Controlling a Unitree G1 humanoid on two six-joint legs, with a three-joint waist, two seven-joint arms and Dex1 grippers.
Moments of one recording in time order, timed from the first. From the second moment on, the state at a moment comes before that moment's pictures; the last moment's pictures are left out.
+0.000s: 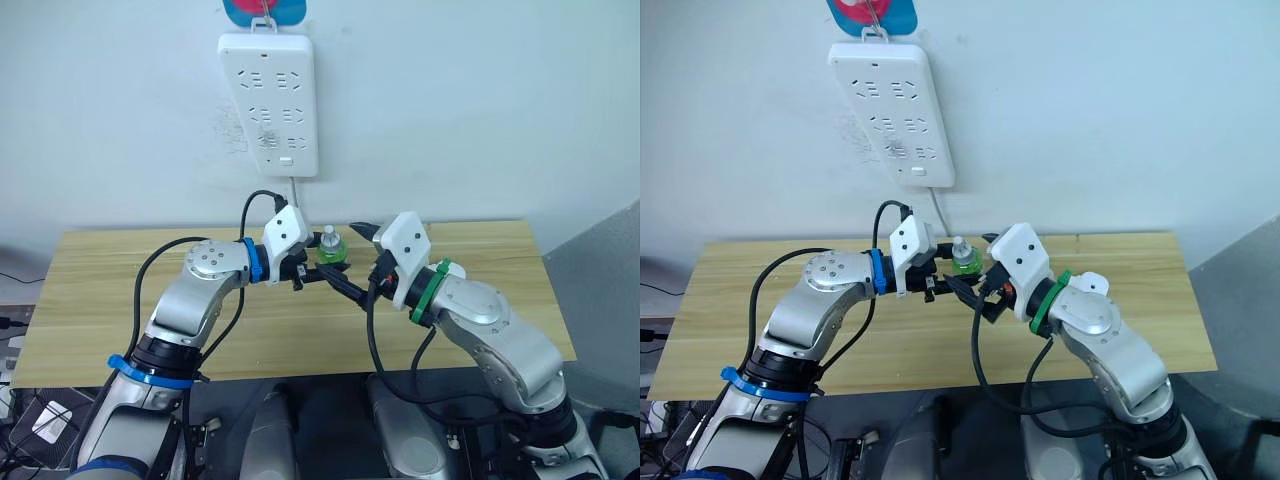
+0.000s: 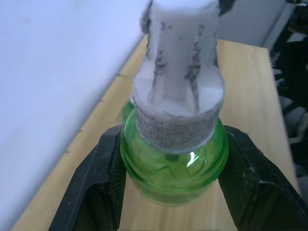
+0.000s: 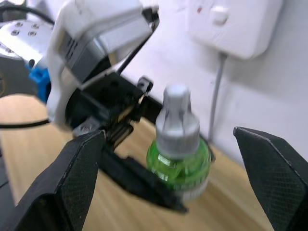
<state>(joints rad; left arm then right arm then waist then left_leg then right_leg) -0.56 0.53 -0.19 -0.07 -0.27 0.40 -1.00 -0.38 -0.28 0.30 -0.62 0.27 0.75 0.35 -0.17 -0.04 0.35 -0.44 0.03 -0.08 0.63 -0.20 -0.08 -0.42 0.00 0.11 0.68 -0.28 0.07</state>
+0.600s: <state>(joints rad) -0.58 0.54 -0.19 -0.07 -0.30 0.45 -1.05 -0.37 -0.22 0.32 -0.55 0.21 0.67 0.35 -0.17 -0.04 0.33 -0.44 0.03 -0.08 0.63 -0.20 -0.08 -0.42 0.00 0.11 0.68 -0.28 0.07</state>
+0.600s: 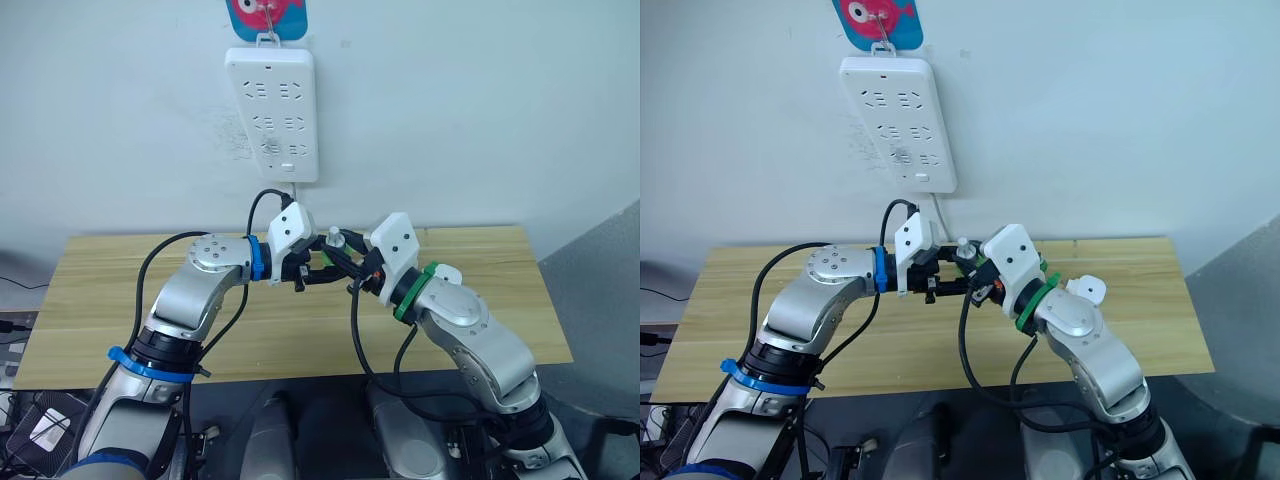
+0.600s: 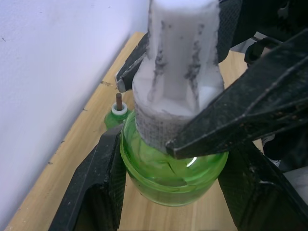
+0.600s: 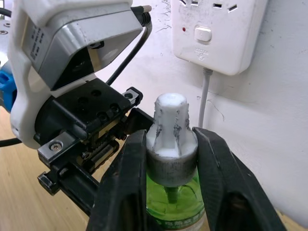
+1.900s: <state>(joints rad) -0.52 0.64 -0.21 -0.14 -0.27 0.31 -1.21 -0.37 -0.35 0.30 -0.62 0.24 0.64 0.48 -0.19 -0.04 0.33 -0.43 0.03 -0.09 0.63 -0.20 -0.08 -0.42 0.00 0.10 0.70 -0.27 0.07</state>
